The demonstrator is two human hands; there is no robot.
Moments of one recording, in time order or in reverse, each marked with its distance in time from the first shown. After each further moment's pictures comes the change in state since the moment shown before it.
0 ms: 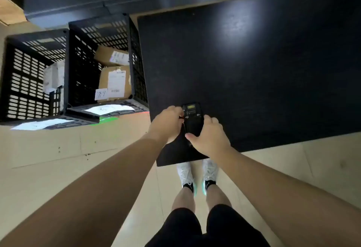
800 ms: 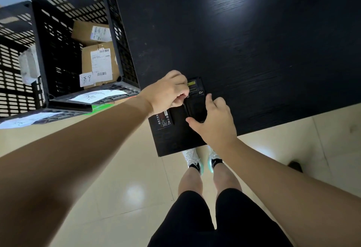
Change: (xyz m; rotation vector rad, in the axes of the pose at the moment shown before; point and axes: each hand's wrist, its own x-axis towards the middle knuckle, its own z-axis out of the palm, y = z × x) left_hand 0.054 -0.031 -0.010 0.176 -0.013 0.751; right_hand 0.013 0.018 0.043 -0.032 0.282 -0.052
